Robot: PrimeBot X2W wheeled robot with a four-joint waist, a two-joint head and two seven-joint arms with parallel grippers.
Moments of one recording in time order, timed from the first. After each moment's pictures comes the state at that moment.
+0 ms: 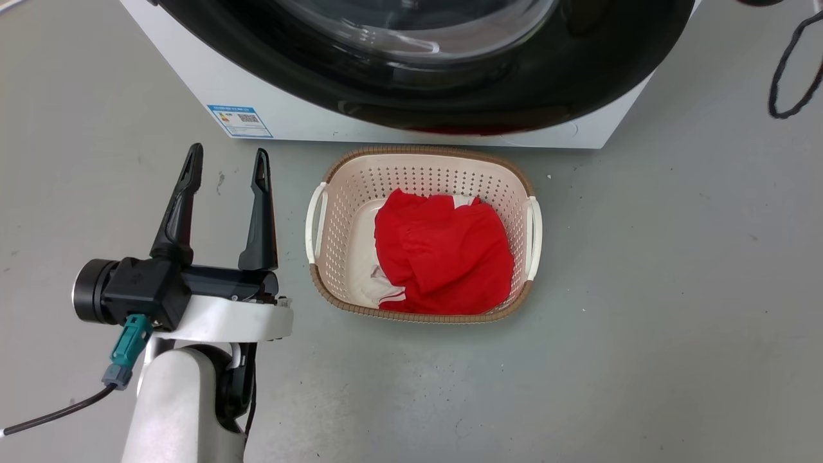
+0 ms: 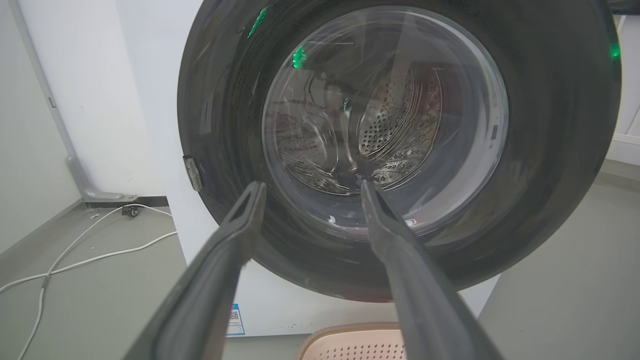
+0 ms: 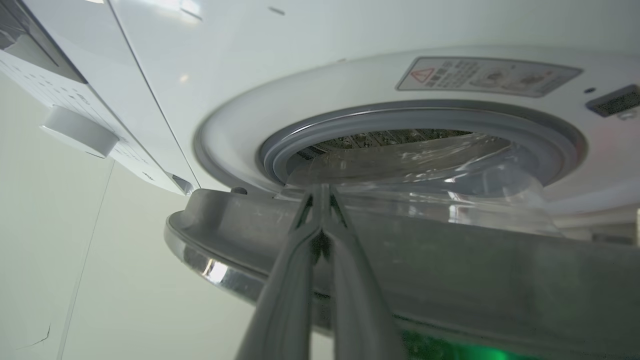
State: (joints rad) left arm -0.29 0.05 0.00 -0.01 -0.08 -0.10 -0.26; right arm -1.60 -0.20 0.49 1.29 1.76 0.13 0.51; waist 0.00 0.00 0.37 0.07
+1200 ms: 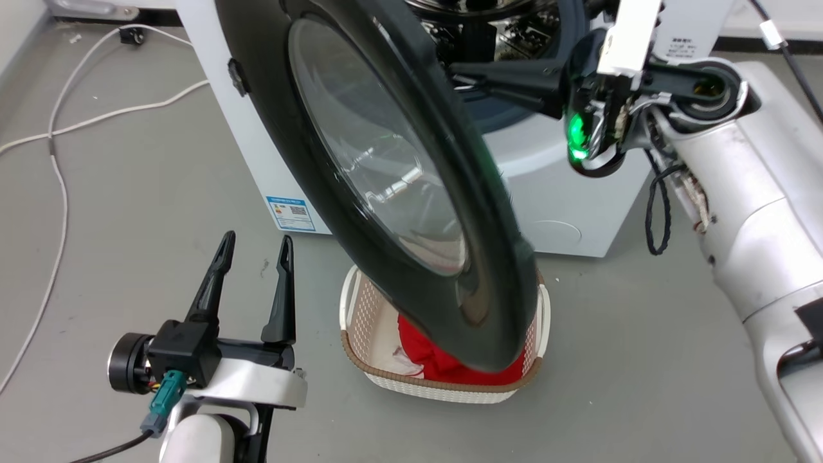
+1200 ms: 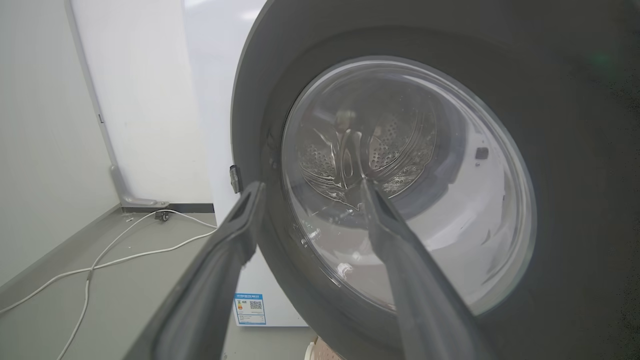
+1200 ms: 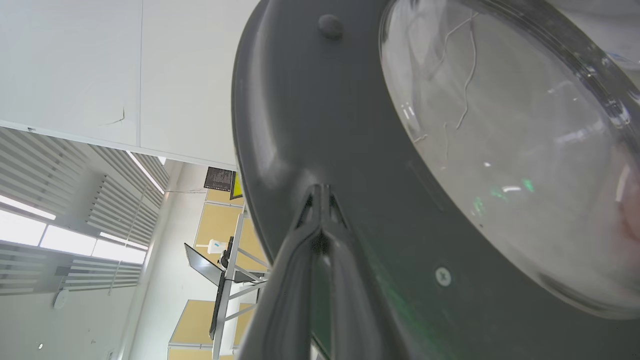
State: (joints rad) left arm -0.13 0.05 -0.03 0.04 -0.08 -0.10 -0.26; right arm -1.24 -0.11 0.51 1.00 1.86 0.13 0.92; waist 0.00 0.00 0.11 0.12
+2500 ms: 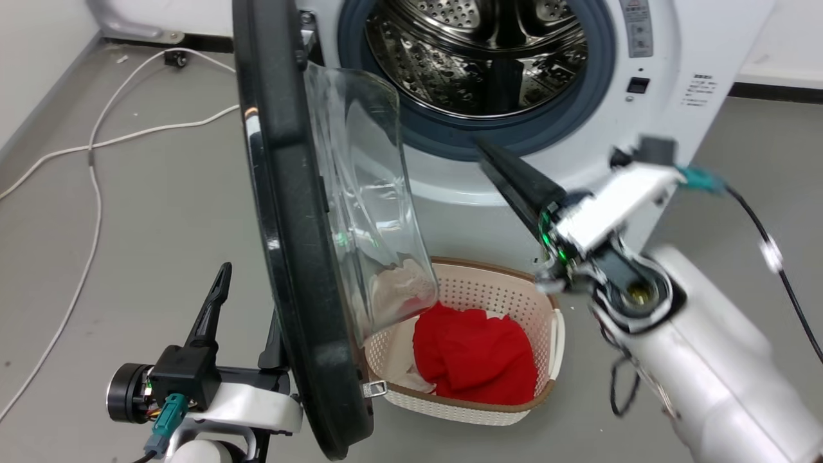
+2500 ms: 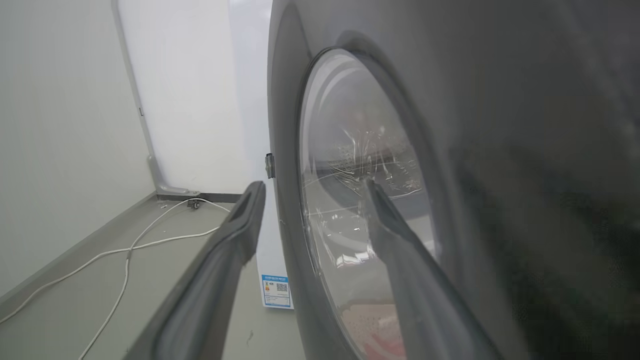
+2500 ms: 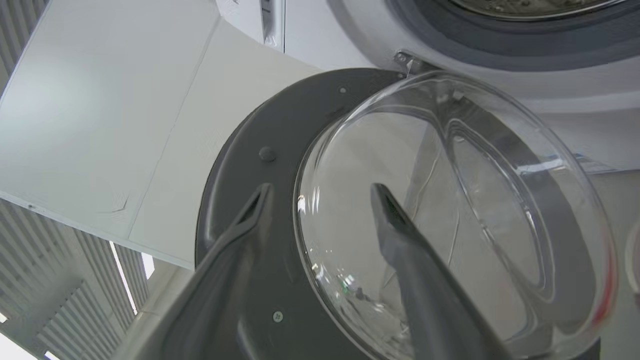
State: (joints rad) left arm -0.07 0.05 -0.02 0.04 -0.07 -0.09 -0.26; right arm -0.77 -0.18 0.65 0.48 1.82 0.13 0.15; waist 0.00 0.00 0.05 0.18
